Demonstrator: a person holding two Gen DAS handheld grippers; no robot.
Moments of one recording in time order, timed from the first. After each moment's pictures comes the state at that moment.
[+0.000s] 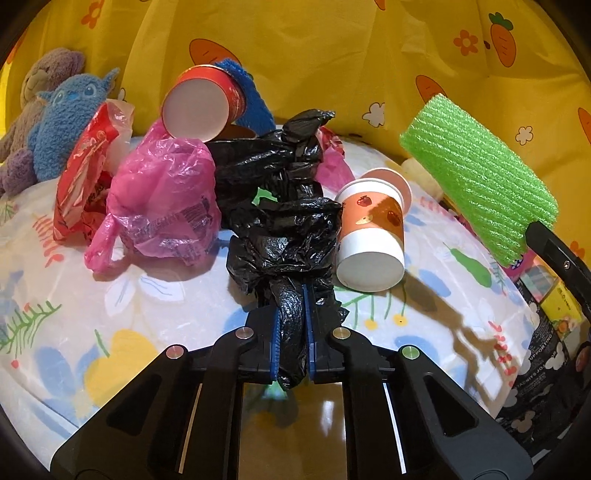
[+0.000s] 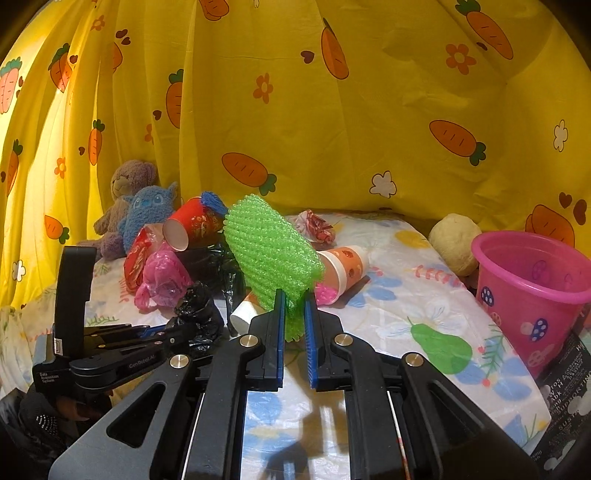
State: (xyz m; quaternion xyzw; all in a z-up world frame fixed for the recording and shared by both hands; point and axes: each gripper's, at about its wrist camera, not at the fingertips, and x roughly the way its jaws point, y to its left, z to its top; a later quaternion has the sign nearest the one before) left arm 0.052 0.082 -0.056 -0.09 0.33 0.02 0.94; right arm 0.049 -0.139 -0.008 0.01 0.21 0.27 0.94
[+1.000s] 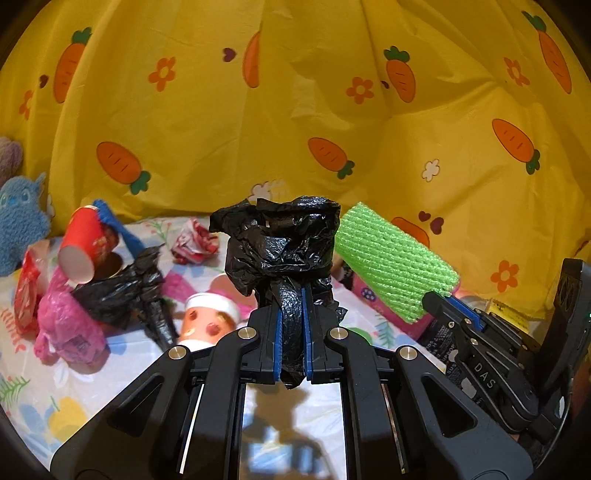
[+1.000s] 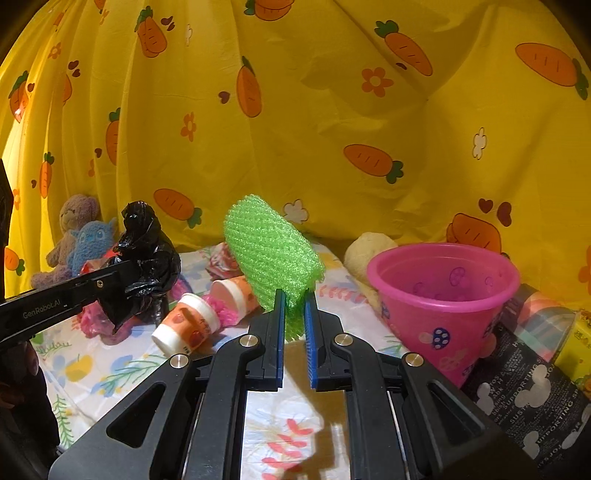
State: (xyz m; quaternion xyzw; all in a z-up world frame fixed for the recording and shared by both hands) left arm 0.054 -0.044 0.038 -0.05 0.21 -0.11 0.97; right arm 0.047 -0.233 0.015 0.03 0.16 0.13 0.98
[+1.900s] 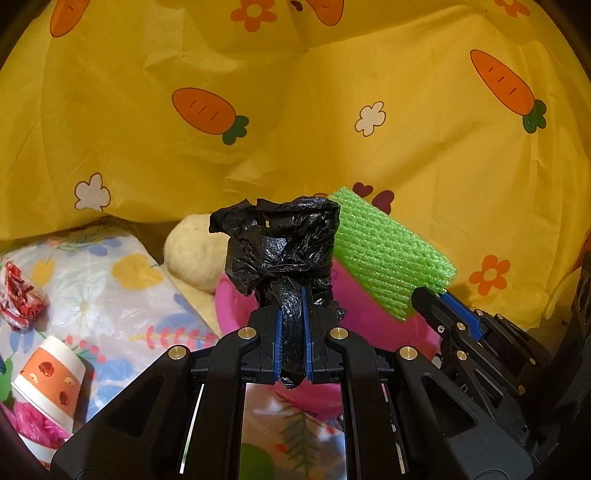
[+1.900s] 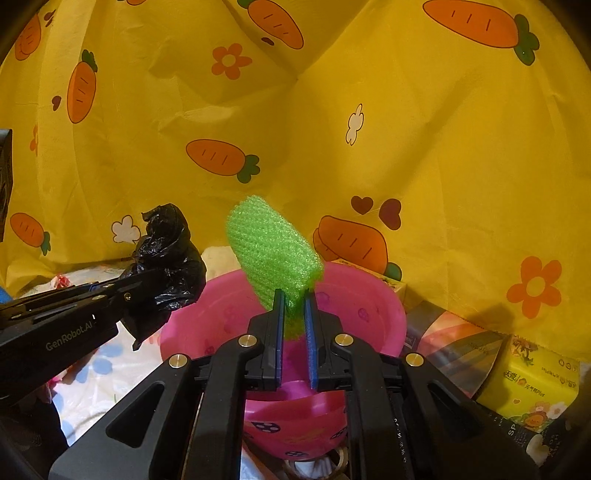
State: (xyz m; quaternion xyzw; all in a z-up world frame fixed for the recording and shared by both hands) left arm 0.238 -0.205 0.008 -0.02 0.27 -0.26 0.93; right arm 0.159 -0.342 -0.001 0.03 0.19 -0.06 0.98
